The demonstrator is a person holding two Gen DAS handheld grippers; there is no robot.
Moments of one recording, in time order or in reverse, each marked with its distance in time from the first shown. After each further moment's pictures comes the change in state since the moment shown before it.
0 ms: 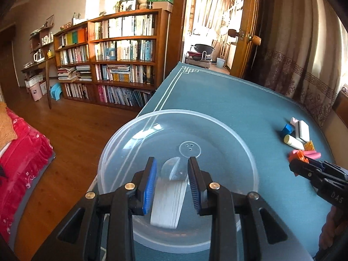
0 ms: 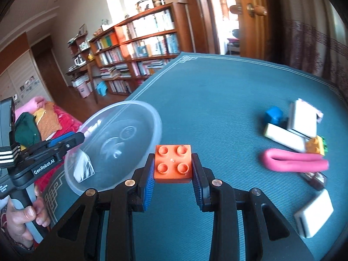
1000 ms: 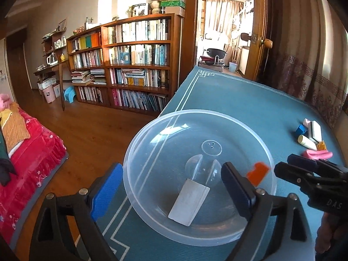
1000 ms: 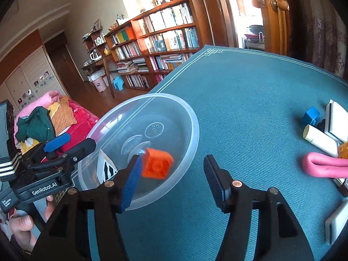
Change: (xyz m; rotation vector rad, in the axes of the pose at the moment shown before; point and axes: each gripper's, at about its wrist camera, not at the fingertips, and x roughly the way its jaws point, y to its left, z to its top) left arm -0.014 0.018 -0.010 -0.009 -0.045 0.080; right arm 0.035 0.022 0.003 -0.010 0.027 0.106
